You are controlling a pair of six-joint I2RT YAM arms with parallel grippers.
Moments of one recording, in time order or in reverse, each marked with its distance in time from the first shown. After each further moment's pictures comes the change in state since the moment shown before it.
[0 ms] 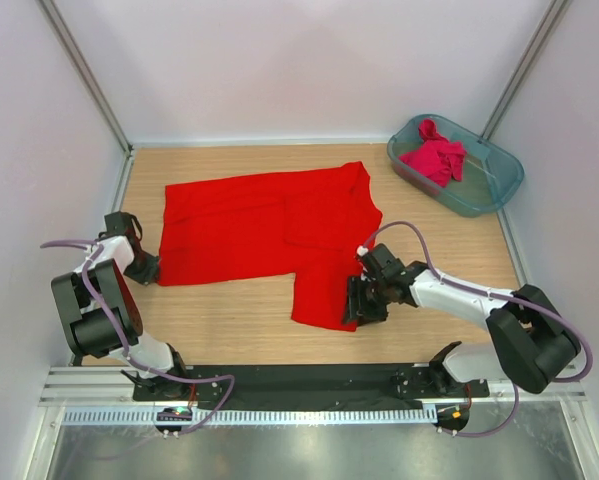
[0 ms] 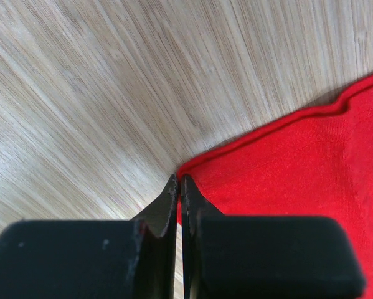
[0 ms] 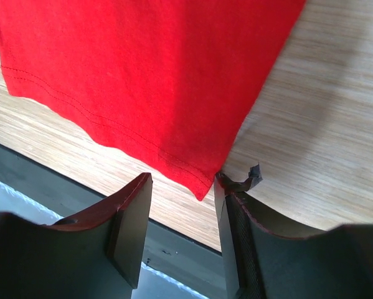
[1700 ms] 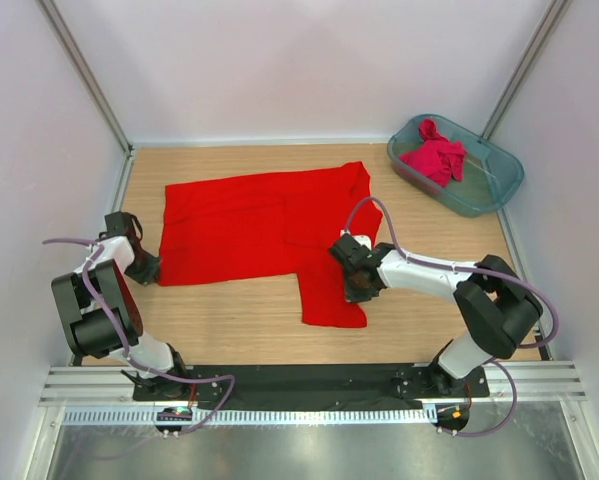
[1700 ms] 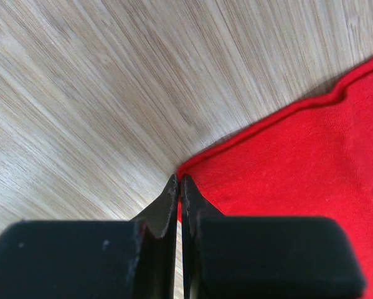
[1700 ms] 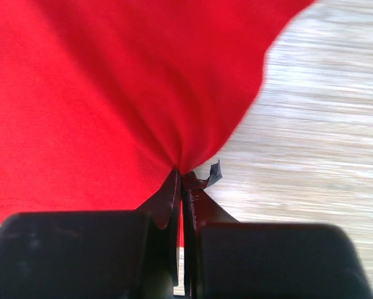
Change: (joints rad) left arm 0.000 -0.005 -0.003 0.010 0.012 0.072; right arm 0.129 0.242 0.275 -0.148 0.461 0.002
